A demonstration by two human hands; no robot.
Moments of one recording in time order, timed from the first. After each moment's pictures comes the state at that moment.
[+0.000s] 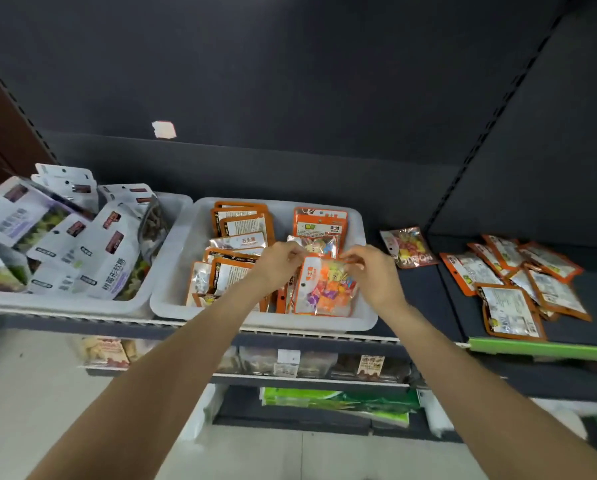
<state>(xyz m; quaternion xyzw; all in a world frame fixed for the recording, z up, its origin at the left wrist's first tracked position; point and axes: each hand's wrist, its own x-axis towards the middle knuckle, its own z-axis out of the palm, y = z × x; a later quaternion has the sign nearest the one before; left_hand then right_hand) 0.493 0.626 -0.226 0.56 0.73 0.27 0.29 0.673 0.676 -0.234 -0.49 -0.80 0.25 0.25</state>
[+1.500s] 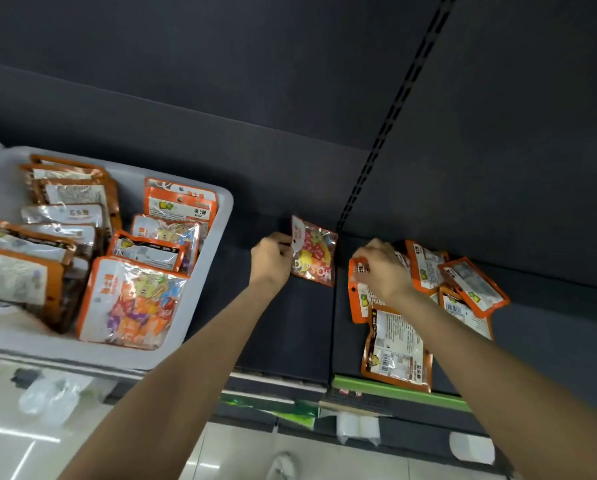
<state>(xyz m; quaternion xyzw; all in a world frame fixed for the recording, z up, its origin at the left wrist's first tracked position) 0.708 0.810 -0.306 0.38 0.79 0.40 0.28 0.889 0.900 -0.294 -0.49 -0.86 0.15 -0.01</state>
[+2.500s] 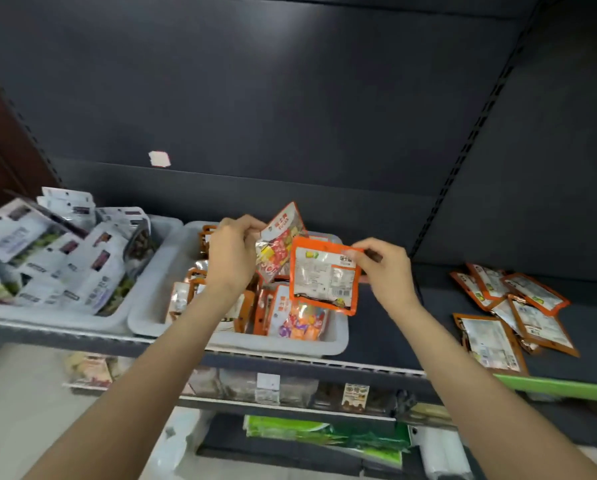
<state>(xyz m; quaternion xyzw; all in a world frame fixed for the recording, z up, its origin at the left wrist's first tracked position) 0.511 0.618 -0.157 0.48 0.77 0.42 0.03 0.721 0.704 -0.175 -0.43 -0.69 0.41 0.41</state>
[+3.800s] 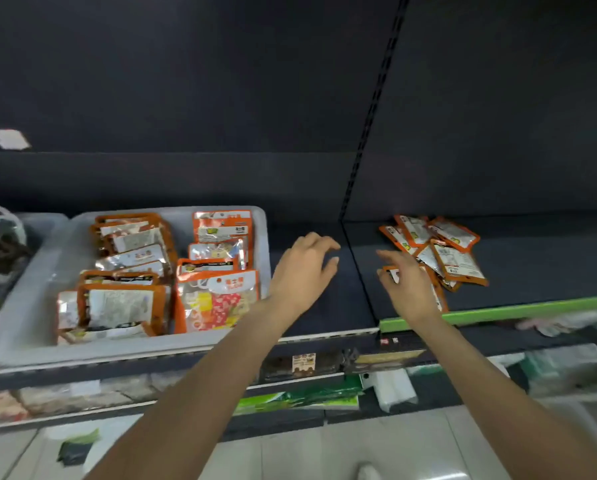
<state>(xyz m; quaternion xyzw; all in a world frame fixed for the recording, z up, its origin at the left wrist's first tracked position) 0.656 0.660 -0.205 0.72 0.62 0.29 0.15 0.849 0.699 -0.234 -0.60 -0.73 0.21 0.26</state>
